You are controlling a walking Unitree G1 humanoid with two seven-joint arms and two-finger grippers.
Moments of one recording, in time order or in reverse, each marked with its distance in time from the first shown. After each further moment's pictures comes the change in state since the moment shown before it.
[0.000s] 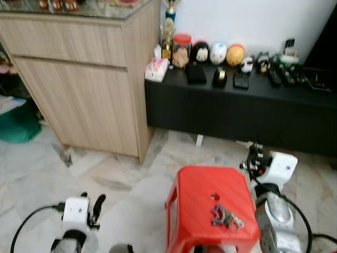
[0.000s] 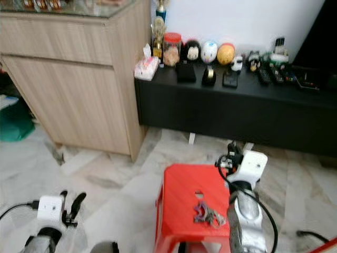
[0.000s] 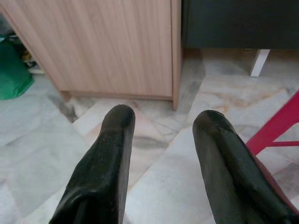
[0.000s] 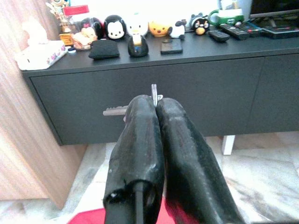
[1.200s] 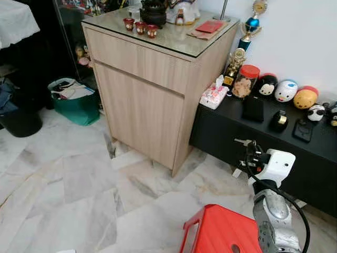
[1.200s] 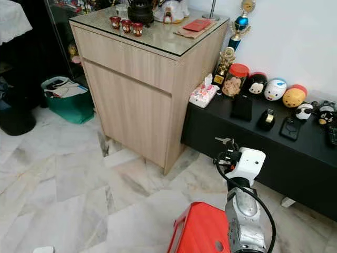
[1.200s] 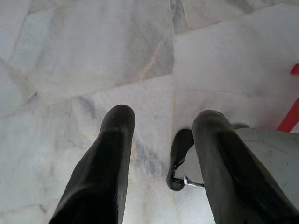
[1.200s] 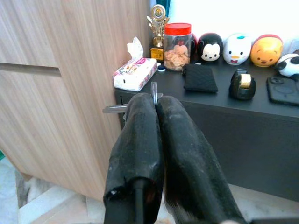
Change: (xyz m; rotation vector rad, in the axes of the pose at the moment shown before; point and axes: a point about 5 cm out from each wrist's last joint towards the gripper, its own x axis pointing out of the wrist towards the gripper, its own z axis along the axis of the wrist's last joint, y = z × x) left arm -0.055 0.012 -0.121 -0.144 0.621 0.155; right arm 0.005 0.003 0.004 0.004 -0.002 -0.001
